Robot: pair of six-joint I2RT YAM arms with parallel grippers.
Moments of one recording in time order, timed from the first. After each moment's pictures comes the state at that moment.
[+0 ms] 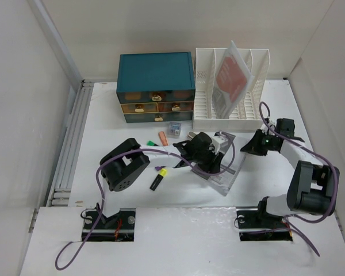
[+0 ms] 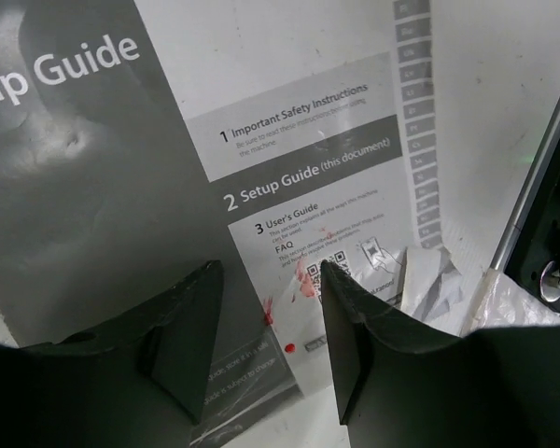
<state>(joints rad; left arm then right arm) -1.01 1.93 1.13 0.08 0.33 -0.29 -0.22 1.40 0.74 -0.40 -0.60 0.23</state>
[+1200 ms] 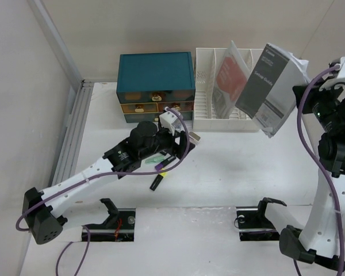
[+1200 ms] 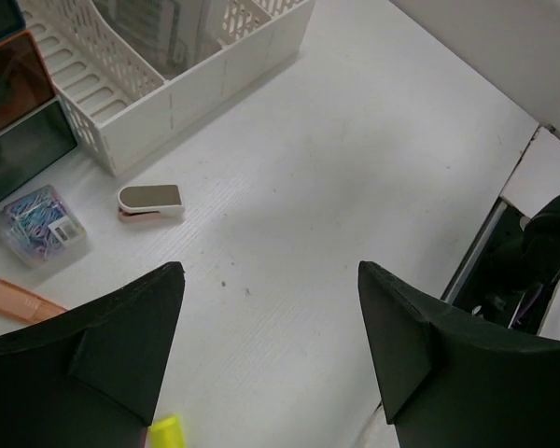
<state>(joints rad) -0.89 1.08 0.93 -0.12 0.08 -0.25 -0.26 0.96 1.63 -0.73 -0.38 -0.04</state>
